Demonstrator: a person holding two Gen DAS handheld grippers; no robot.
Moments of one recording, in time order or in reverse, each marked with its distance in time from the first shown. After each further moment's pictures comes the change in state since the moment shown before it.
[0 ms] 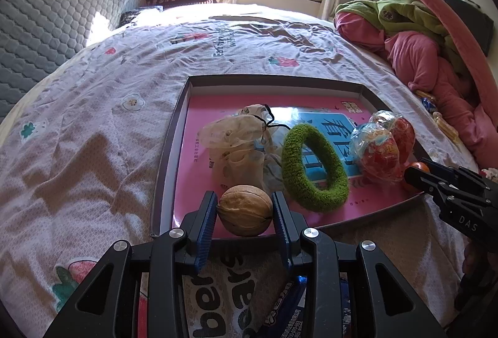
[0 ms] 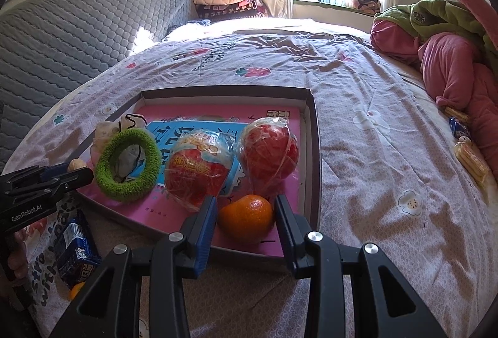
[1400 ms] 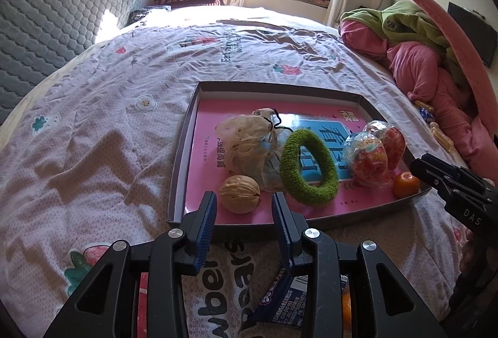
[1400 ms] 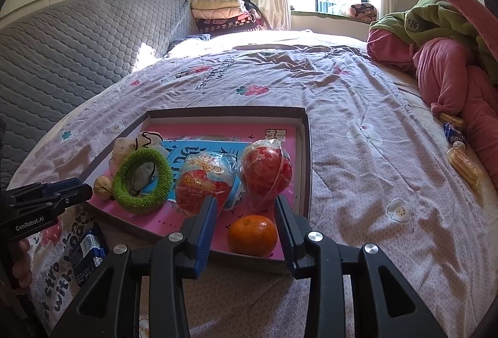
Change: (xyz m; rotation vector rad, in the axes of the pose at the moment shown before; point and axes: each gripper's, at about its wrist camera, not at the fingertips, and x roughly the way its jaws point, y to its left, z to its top) left arm -0.027 0.001 0.000 -0.041 -0.011 0.003; right arm -0.027 0.003 0.008 0.012 -0.075 0.015
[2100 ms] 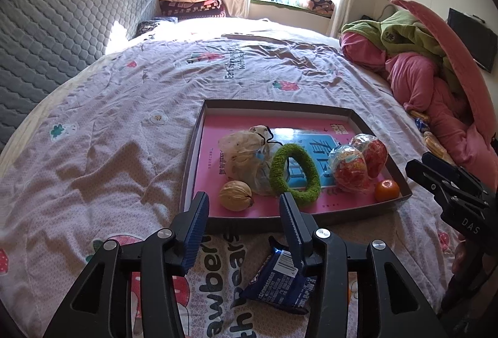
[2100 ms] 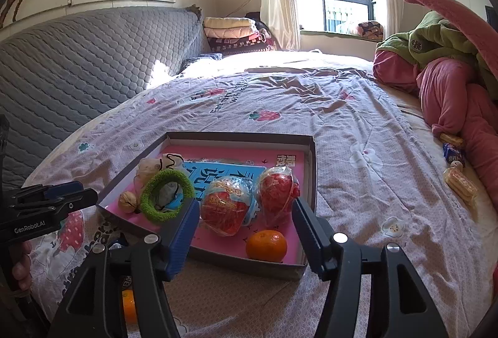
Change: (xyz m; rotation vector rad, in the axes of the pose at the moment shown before) left arm -0.047 -0.008 0.002 -0.011 -0.048 0.027; right arm -0.033 0.008 0.008 -0.023 -0.092 0.042
